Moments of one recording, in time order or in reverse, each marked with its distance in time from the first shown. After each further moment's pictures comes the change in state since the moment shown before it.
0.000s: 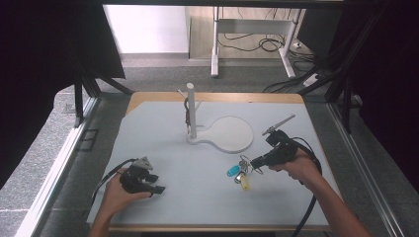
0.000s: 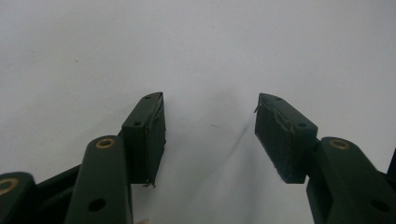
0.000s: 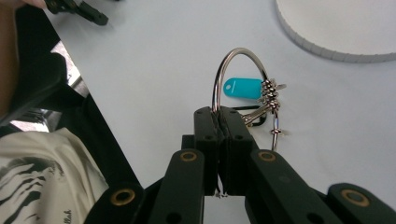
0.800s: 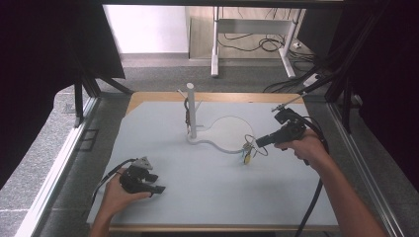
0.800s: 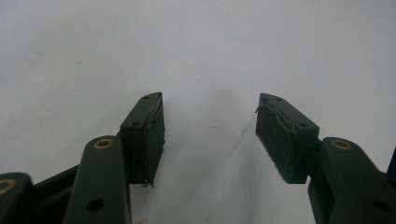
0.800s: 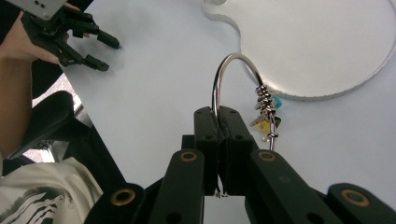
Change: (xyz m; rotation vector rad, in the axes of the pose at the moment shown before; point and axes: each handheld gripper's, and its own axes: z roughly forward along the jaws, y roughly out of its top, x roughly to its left) left arm 0.000 0.000 -0.001 0.002 0.003 0.001; right arm -0.019 0.035 -0.041 -0.077 -0.009 0.052
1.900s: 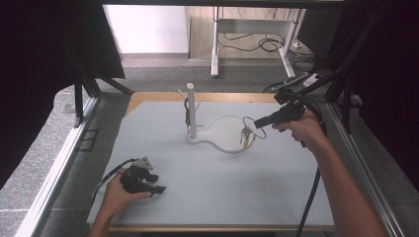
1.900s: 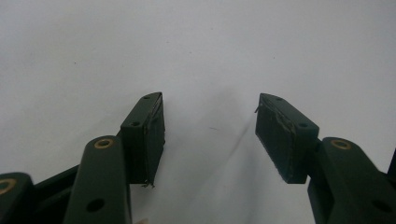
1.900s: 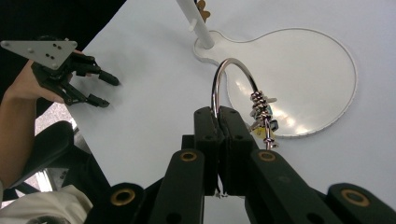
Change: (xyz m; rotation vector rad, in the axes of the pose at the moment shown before) left arm 0.000 0.000 0.002 -0.003 -0.008 0.002; right arm -0.004 0.042 -0.019 -0.061 -0.026 0.020
